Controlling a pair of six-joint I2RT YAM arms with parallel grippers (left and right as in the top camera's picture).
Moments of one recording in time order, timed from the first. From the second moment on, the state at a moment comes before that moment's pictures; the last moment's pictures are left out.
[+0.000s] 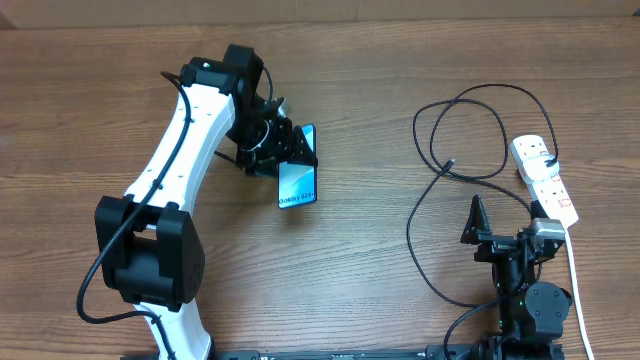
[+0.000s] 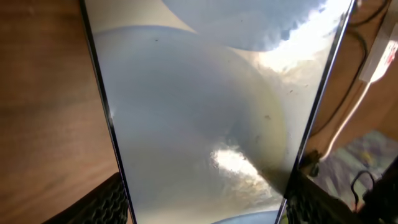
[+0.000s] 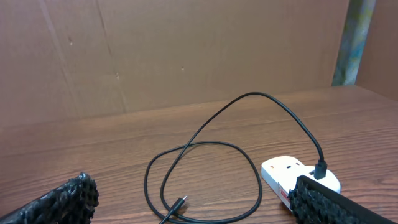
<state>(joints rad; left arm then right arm) -0.23 1.97 1.73 -1.33 0.52 -0.26 -0.08 0.01 0.02 -0.04 -0.01 0.10</state>
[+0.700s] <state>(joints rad) -0.23 1.97 1.73 -1.21 0.33 -0.37 -0.08 0.01 0.02 -0.03 -0.07 0.16</state>
